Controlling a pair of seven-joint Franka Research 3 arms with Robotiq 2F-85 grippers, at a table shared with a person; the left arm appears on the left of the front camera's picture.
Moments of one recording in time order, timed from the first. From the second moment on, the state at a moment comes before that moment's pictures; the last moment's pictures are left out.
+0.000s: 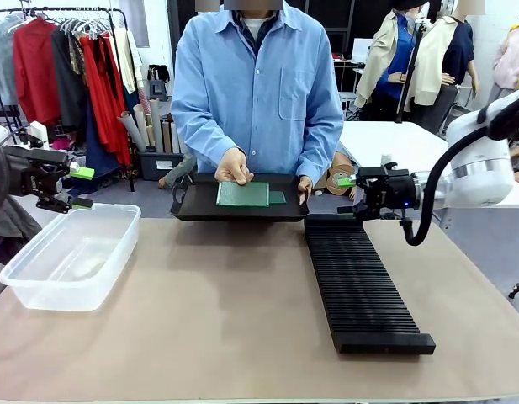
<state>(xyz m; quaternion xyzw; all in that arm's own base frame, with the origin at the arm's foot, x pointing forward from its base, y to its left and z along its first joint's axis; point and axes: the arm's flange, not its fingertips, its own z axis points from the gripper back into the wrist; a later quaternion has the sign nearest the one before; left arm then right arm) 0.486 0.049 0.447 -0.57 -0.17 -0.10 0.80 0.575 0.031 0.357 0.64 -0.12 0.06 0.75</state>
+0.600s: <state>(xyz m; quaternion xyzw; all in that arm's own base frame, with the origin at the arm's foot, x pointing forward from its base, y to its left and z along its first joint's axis) 0.486 0.049 0.447 -0.57 -0.17 -0.10 0.80 0.593 0.089 0.351 0.67 -0.12 0.12 0.72</state>
